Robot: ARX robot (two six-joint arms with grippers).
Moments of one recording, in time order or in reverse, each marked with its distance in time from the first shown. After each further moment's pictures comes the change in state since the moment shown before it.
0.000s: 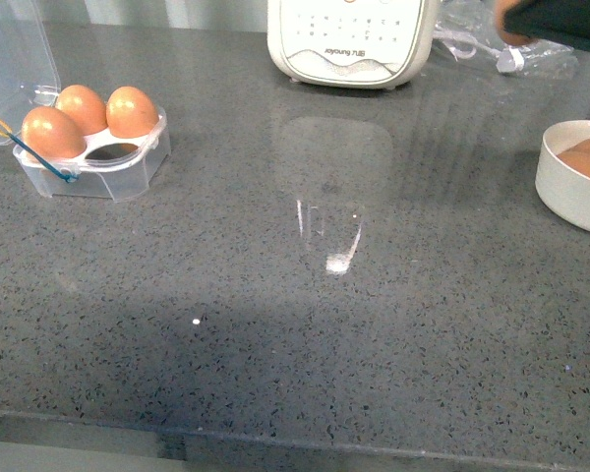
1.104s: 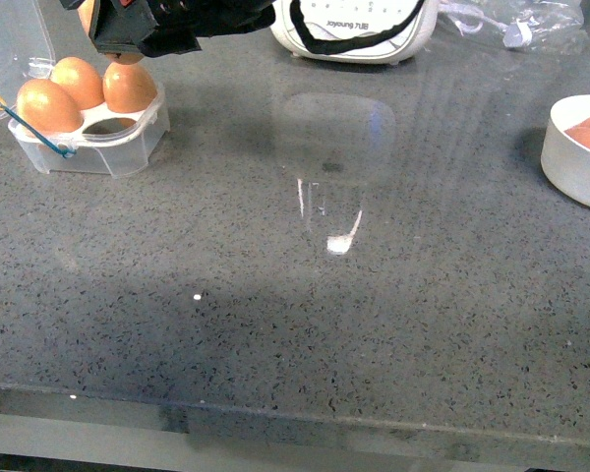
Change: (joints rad) left arm 0.000 0.000 0.000 0.000 0.000 0.000; right arm 0.394 0.535 0.597 -0.200 -0.182 -0.053
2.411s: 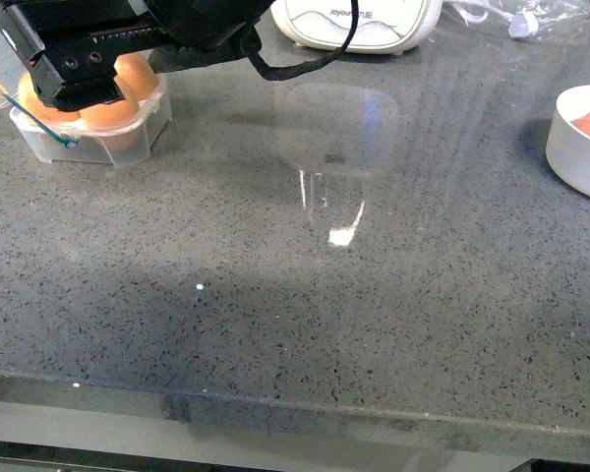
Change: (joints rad) left arm 0.000 0.000 0.000 0.000 0.000 0.000; right arm 0.051 0.117 0.131 -0.134 0.026 -0.010
